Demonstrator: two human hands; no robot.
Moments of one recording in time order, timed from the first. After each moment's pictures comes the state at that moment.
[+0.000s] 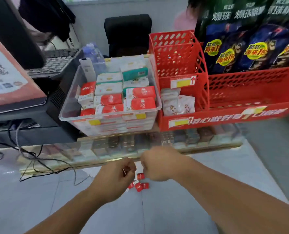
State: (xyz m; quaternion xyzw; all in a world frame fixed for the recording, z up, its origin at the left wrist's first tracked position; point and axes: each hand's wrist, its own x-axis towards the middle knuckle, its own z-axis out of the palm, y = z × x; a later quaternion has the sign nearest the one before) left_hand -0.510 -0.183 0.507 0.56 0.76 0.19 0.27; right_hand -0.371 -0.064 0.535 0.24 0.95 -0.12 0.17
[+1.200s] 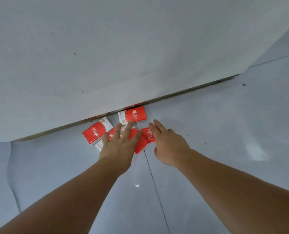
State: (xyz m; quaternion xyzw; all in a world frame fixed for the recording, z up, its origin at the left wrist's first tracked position) left_hand -0.603 -0.110 -0.386 0.69 0.68 -0.19 0.15; right_hand -0.442 -0.049 -0.399 0.48 0.83 -0.25 0.15
